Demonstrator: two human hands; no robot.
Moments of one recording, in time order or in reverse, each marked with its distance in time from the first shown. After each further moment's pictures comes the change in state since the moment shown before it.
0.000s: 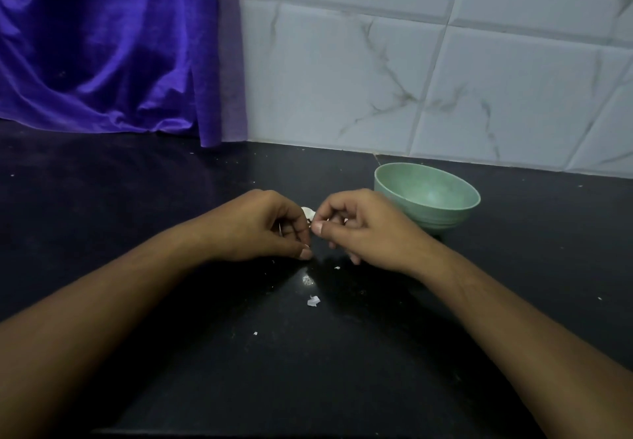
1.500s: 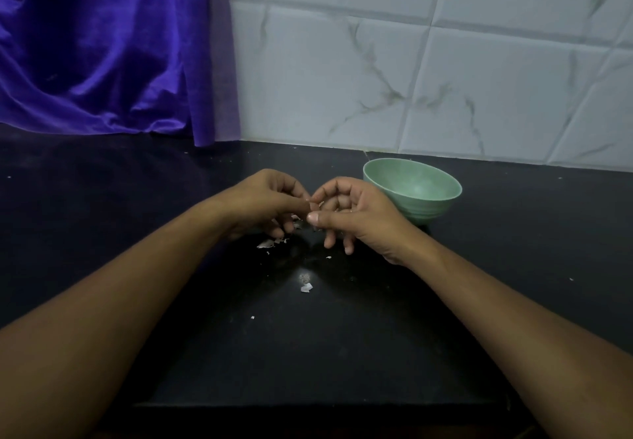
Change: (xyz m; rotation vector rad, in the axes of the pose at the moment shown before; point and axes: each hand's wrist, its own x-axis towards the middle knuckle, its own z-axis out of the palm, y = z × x) left_hand 0.026 0.012 0.006 -0.561 0.100 -0.260; right_hand -0.001 0.012 0.004 0.488 0.076 0.083
